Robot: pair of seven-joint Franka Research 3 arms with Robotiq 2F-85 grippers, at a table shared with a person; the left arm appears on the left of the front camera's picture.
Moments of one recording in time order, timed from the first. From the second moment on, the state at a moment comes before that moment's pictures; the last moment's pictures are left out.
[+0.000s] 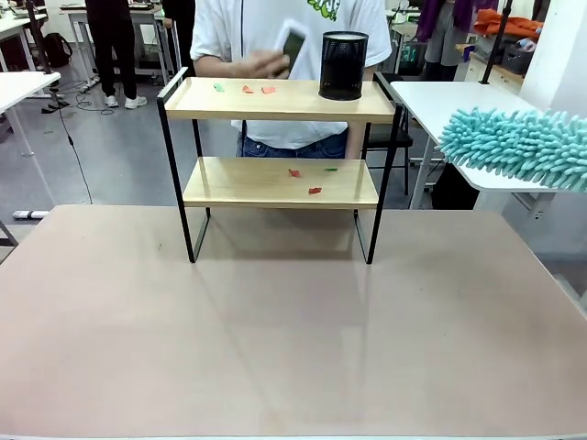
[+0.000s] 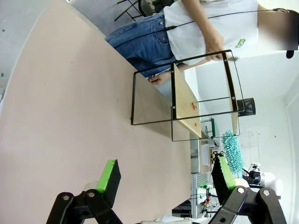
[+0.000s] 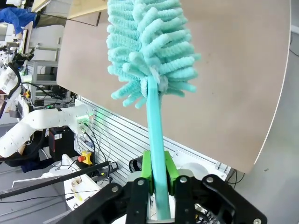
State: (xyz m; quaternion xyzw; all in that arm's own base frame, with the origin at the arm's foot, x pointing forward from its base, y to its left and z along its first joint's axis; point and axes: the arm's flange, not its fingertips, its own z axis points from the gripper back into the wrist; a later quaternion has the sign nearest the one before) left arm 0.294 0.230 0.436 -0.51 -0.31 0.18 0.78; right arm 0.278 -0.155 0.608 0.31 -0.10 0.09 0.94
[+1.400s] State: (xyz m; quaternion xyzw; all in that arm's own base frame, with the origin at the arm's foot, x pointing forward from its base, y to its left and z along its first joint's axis) left arm 0.294 0.230 0.436 -0.51 -0.31 0.18 0.78; right arm 0.253 0.049 0.610 0.14 -0.11 0.27 0.94
